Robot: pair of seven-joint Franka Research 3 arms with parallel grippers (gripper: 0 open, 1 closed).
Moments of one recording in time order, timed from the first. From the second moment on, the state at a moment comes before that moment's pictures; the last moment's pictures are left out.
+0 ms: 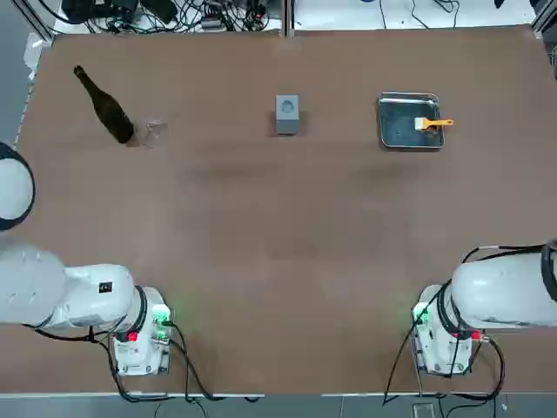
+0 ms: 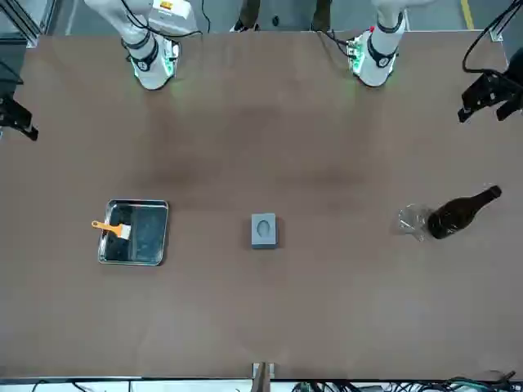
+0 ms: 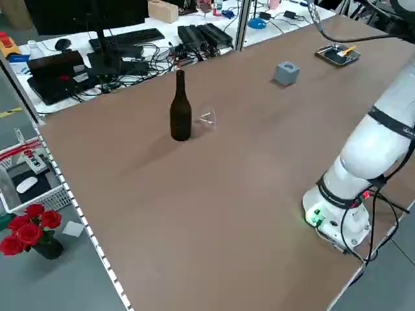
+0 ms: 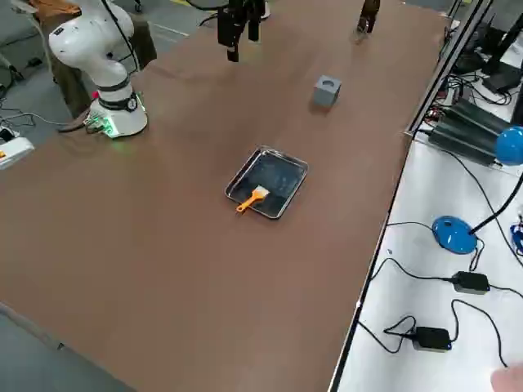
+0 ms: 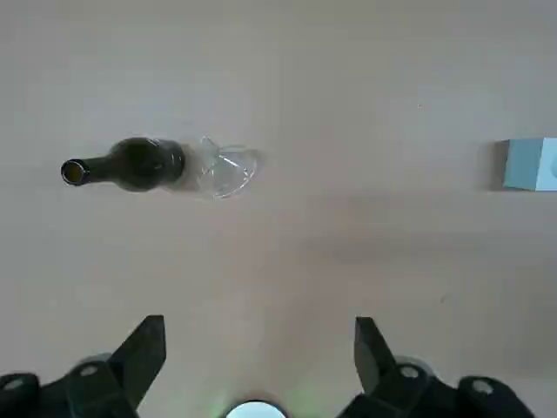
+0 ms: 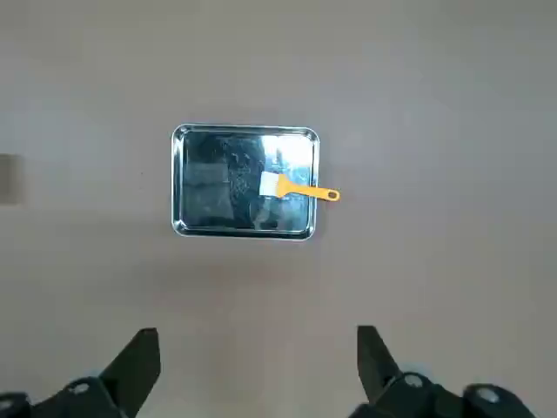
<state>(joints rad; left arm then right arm) 0.07 -0.02 -0.12 -1.43 -0.03 1.40 -0.08 -0.09 -0.04 -0.04 -1.54 0.02 1.52 -0.14</state>
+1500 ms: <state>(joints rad) -0.06 0.21 -0.28 -1.45 -0.03 1.56 -0.07 -0.13 0.35 -0.46 -1.61 0.71 1.50 -0.66</state>
